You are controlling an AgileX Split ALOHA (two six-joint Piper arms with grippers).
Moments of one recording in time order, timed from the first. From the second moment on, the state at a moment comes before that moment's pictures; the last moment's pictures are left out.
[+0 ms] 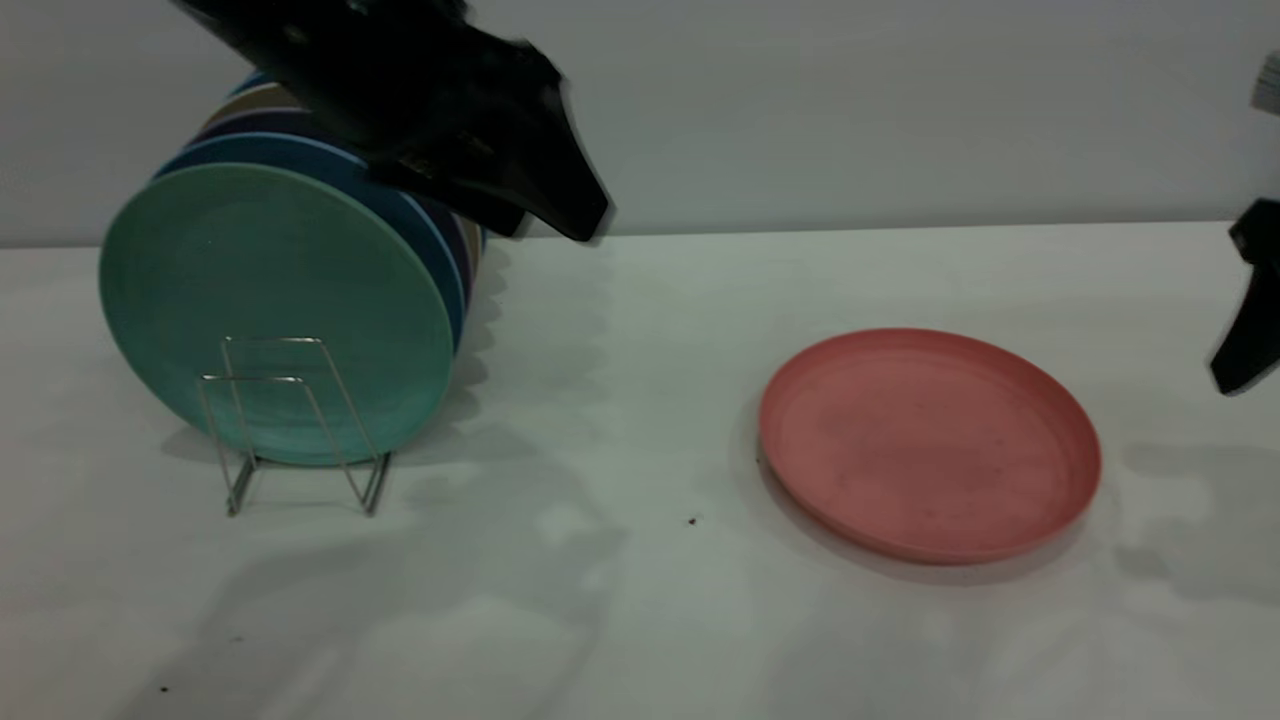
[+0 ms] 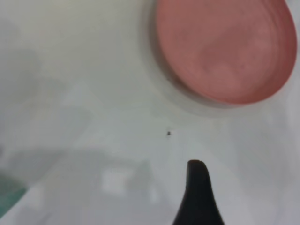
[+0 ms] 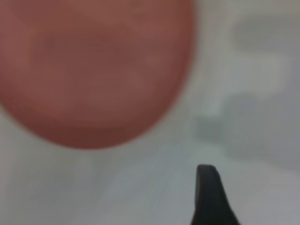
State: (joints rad) left arm -0.40 1.83 -1.18 -0.75 0.47 0.74; right arm -0.14 1.86 -0.99 0.58 0.59 -0.53
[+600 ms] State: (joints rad) left arm -0.44 1.91 -1.23 -0.77 0.34 0.74; right arm -0.31 2.23 -1.11 1.19 0.74 -1.09
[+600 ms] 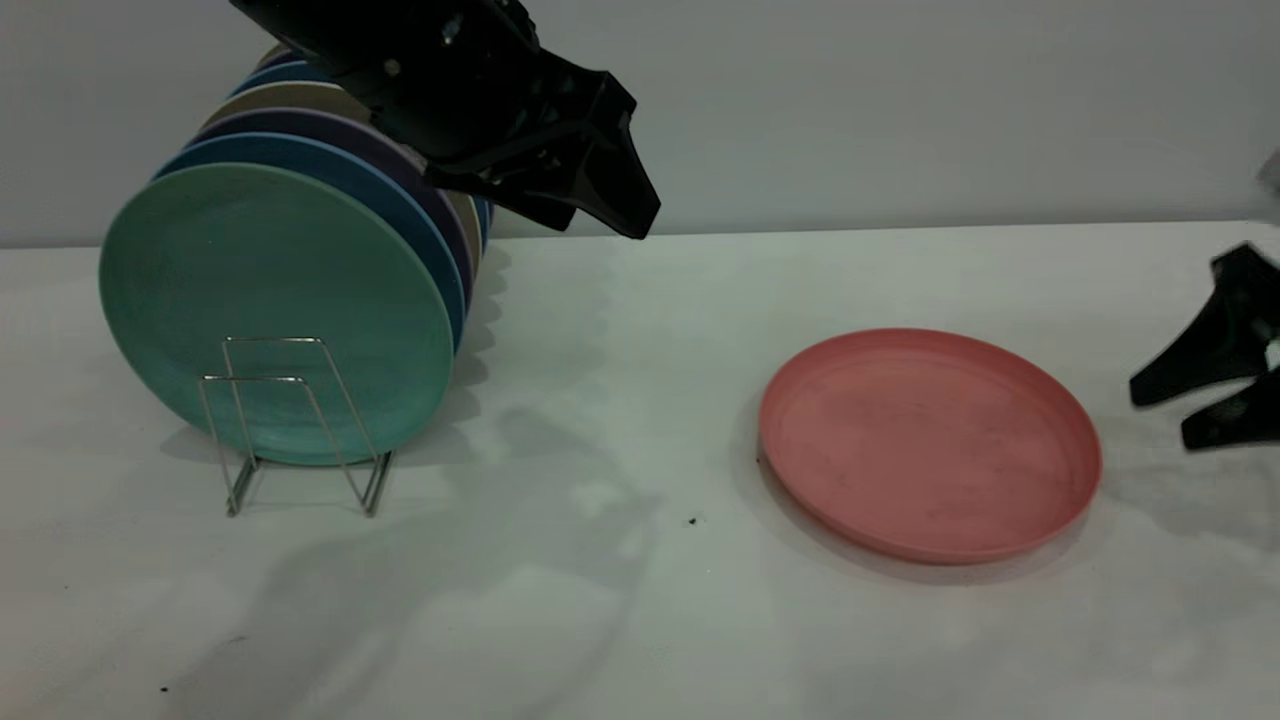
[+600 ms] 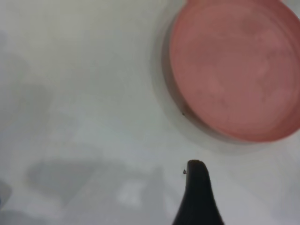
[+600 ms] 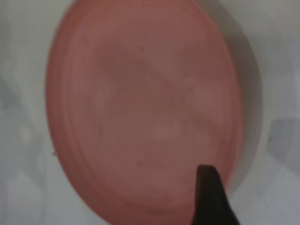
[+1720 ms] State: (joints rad) left arm -0.44 2.01 -1.23 -0.89 0.29 0.74; right arm -0.19 2.38 -1.19 1.27 0.79 -1.26
